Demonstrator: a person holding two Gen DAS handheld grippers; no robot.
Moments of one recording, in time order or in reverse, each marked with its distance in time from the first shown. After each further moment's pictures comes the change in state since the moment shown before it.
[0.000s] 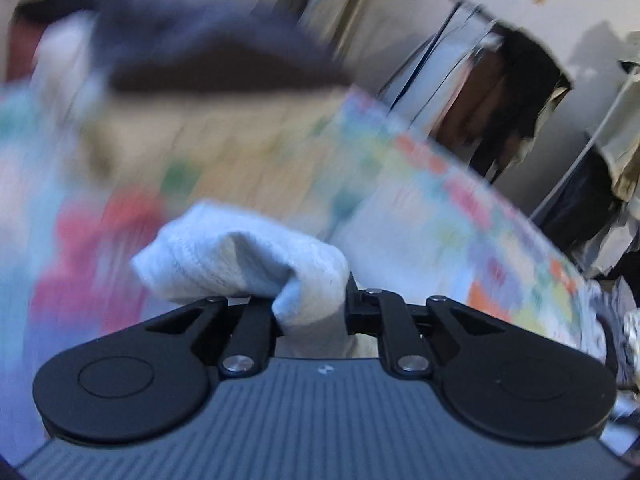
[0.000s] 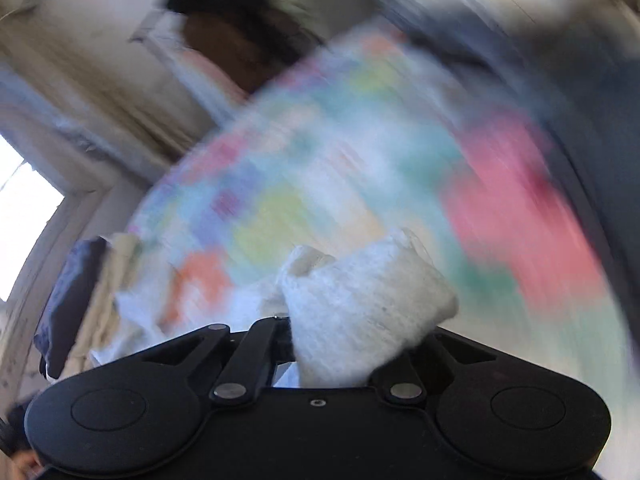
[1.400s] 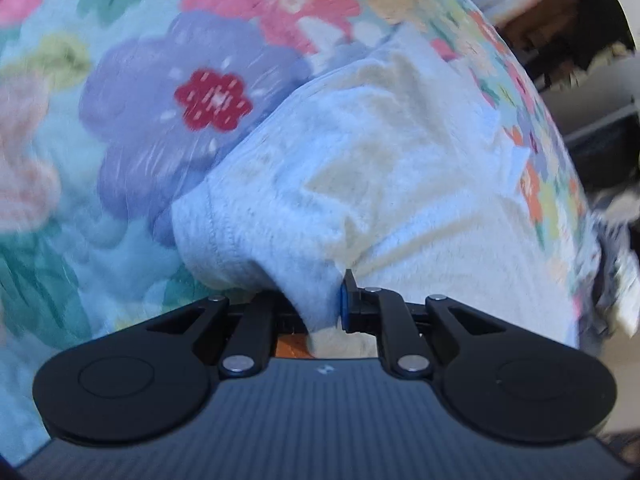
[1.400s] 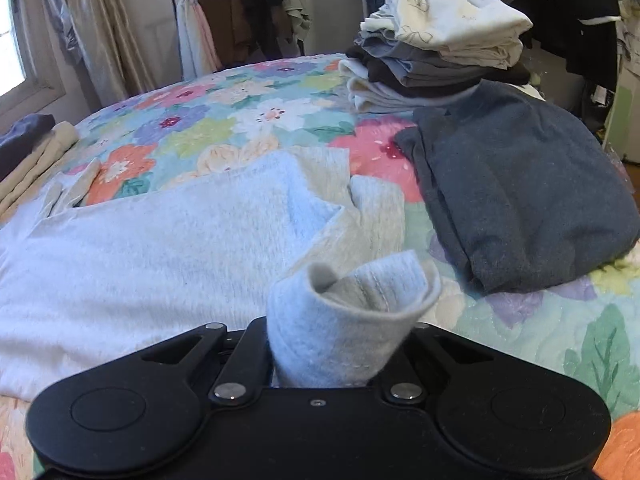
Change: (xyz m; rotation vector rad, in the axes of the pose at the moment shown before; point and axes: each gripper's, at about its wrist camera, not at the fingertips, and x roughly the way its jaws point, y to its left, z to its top) left arm -0.088 0.081 -0.140 -0.225 0.486 0.070; right arm -0.102 -0.039 -0.148 -0.306 -0.014 -0.366
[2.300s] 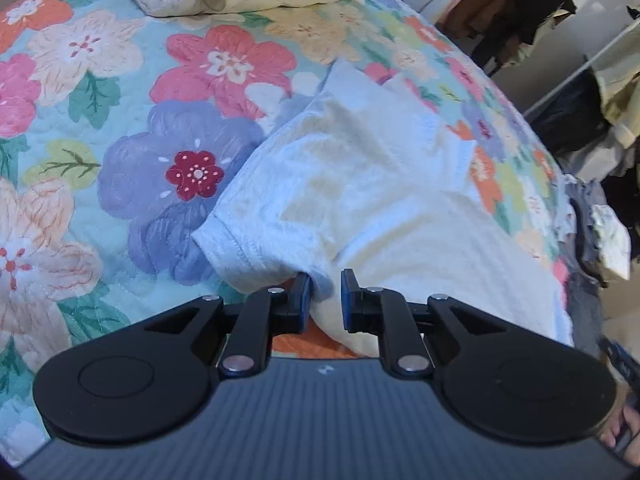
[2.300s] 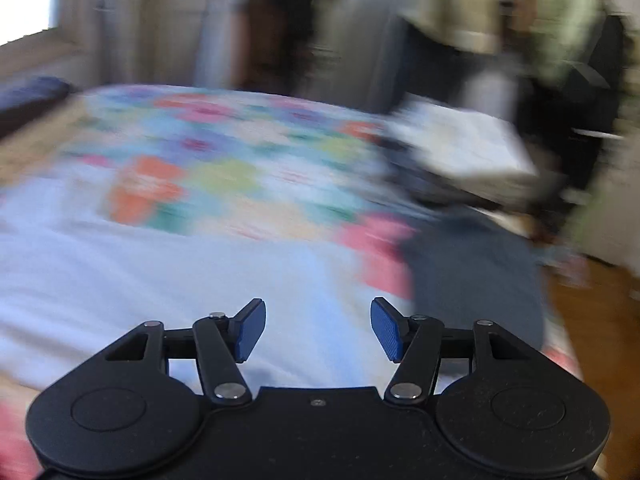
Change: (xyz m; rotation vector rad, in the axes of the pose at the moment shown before) left arm -0.079 -0.014 0.013 0.166 -0.044 -0.079; right arm -0.080 0.097 0.075 -0.277 -0.024 -0.040
